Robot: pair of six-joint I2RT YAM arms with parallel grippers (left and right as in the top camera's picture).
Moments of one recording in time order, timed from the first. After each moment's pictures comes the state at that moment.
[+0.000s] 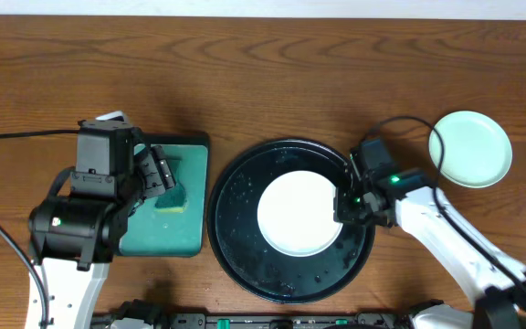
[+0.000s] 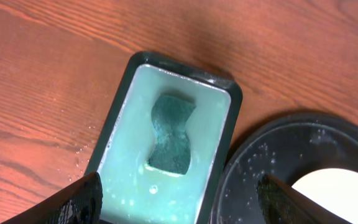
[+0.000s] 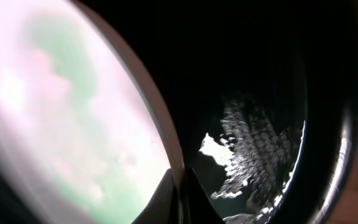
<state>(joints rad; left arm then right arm) -0.15 1.04 1.18 -1.09 -0.14 -0.41 0.37 1.43 0.82 -0.76 -0.21 0.48</state>
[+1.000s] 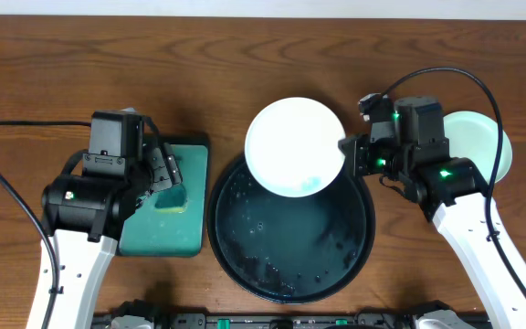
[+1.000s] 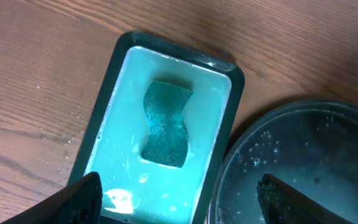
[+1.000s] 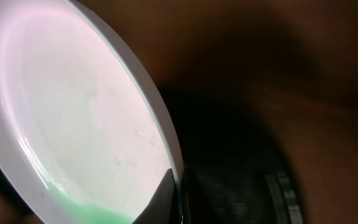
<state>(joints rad) -0.15 1.12 1.18 -1.09 -0.11 -0.41 0.25 1.28 1.01 -0.58 -0.32 0.21</state>
